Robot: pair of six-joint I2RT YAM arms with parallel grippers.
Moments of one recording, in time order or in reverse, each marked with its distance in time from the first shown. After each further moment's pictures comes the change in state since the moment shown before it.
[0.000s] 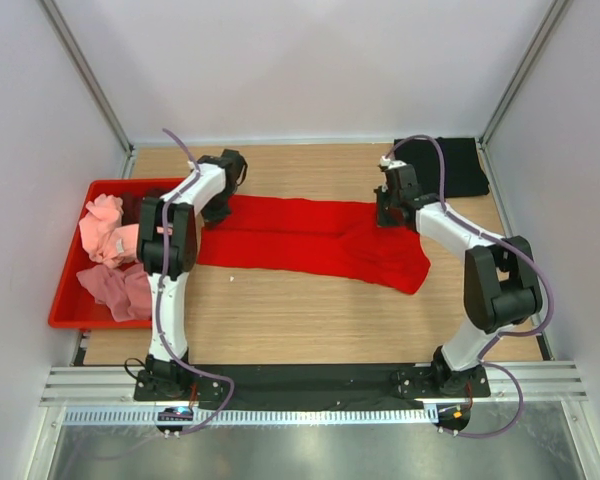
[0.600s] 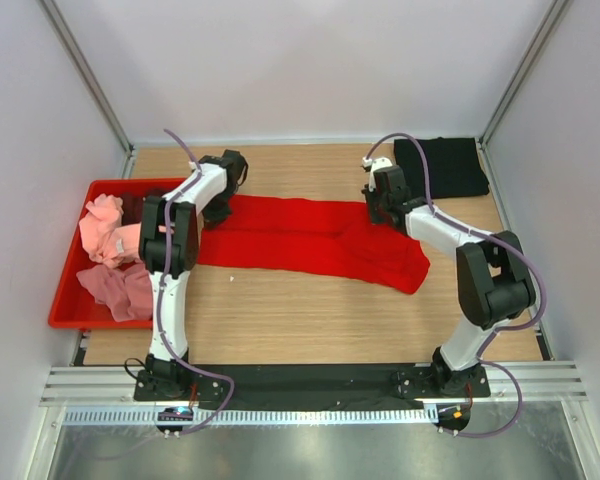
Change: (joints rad) left arm 0.000 0.029 0.023 -0.002 -0.005 0.005; right arm 0.064 0.043 -0.006 0.152 0.087 -0.183
